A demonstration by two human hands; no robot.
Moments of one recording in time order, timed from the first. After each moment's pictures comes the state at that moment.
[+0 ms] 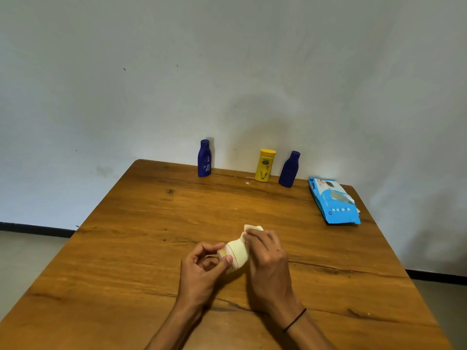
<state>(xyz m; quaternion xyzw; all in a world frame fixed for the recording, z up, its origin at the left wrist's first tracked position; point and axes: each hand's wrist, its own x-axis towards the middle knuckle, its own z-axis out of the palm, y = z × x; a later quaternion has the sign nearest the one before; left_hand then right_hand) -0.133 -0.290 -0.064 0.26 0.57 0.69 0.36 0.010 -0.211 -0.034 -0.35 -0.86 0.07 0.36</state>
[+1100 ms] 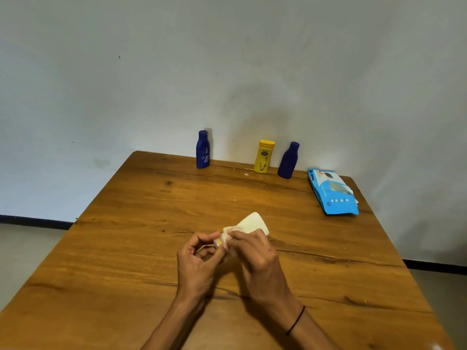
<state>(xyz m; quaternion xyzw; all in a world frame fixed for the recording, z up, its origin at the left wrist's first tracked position) -0.127 -0.292 -0.058 0.25 0.56 0.71 0.34 0.015 -0.230 -0.036 -0.25 -0.89 0.14 0.35</state>
